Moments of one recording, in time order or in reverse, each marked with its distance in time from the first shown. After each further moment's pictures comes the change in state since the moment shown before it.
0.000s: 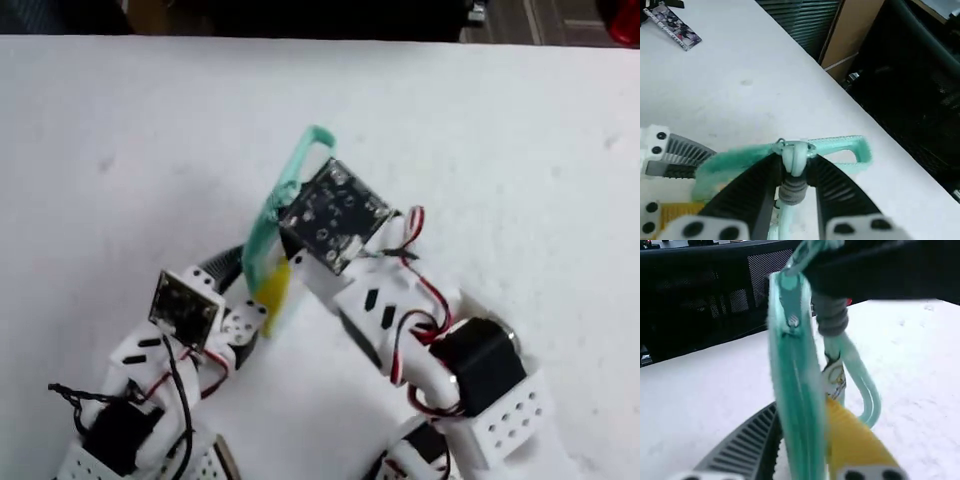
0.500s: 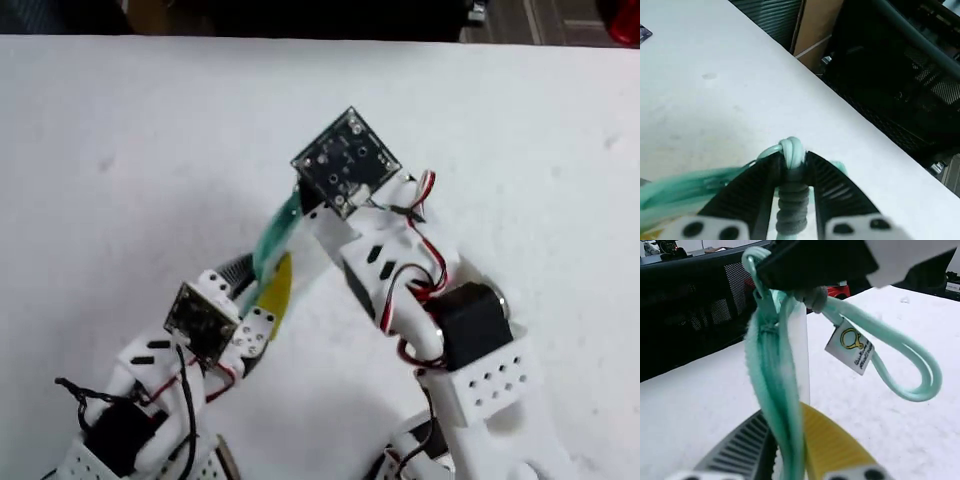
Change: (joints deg) left arm 5.7 0.5 -0.8 0.0 -3.6; right arm 10.1 6.9 -0.3 -5.2 0.0
